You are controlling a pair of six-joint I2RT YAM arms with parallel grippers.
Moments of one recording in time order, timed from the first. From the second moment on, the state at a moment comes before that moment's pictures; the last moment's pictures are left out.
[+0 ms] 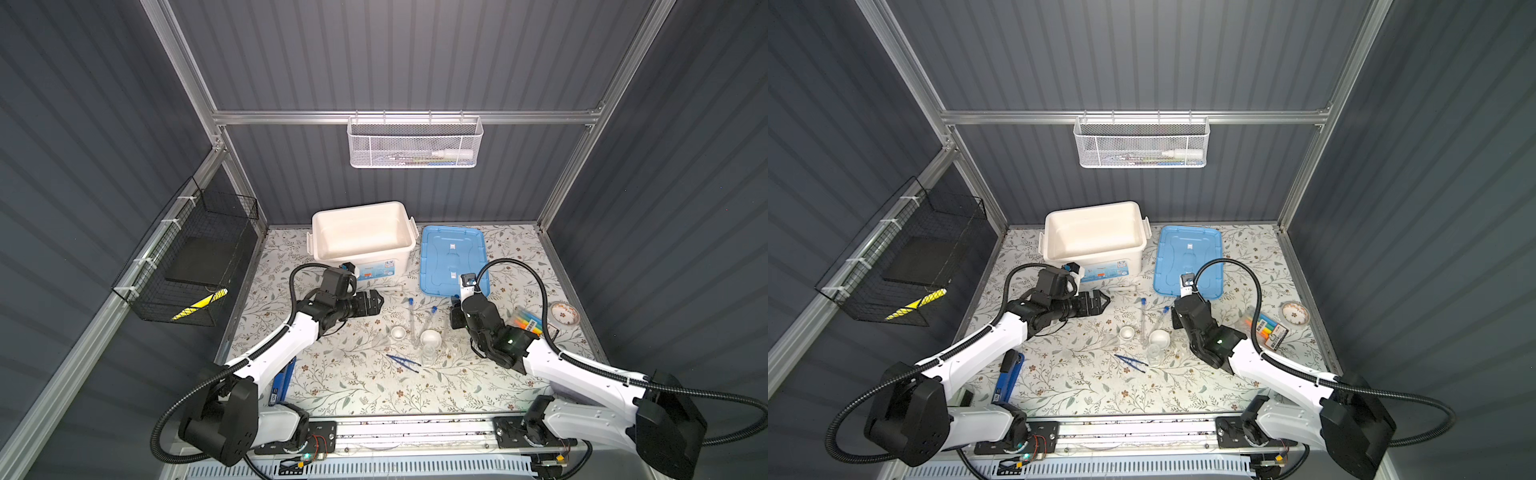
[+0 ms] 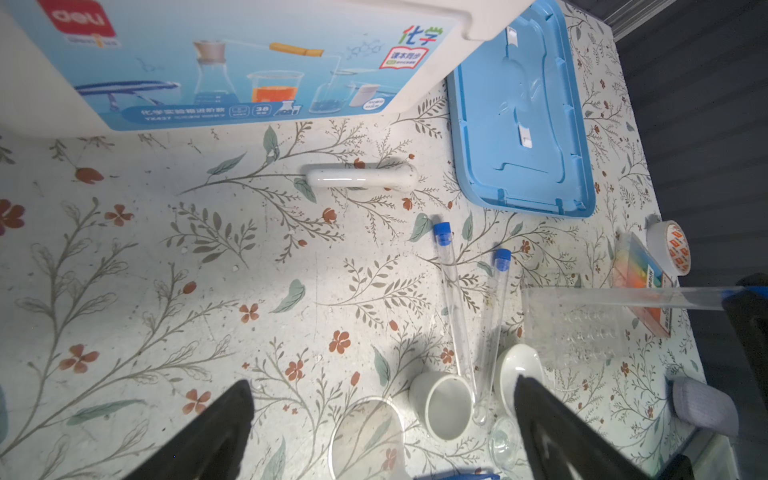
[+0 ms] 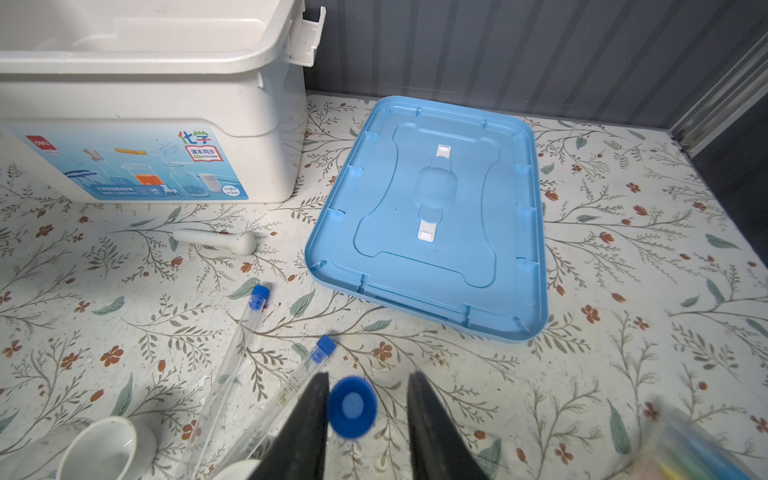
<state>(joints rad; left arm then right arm) -0.47 1.32 0.85 -0.32 0.22 -0.46 0.77 1.14 0.61 0.00 0.52 0.27</state>
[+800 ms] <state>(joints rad) -0.58 1.50 1.10 -0.48 0.16 -0.38 0.75 0.99 0.62 -0.06 0.51 0.32</state>
